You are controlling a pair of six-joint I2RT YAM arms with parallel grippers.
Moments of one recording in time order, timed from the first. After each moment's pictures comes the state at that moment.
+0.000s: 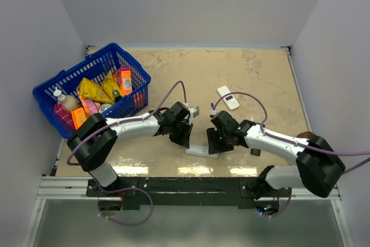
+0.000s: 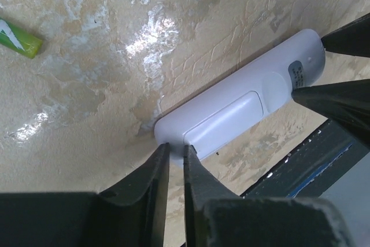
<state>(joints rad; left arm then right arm) -0.86 1.65 0.92 -0.34 0.25 -0.44 0.78 1.29 0.66 -0.53 -0.04 0.59</state>
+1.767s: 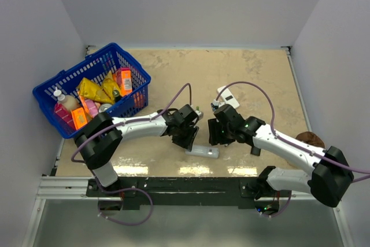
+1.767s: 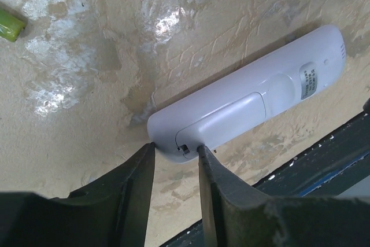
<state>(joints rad) -0.94 1.70 1.03 -0.50 0.14 -0.48 0.78 1.18 0.76 -0.60 0.07 0.56</state>
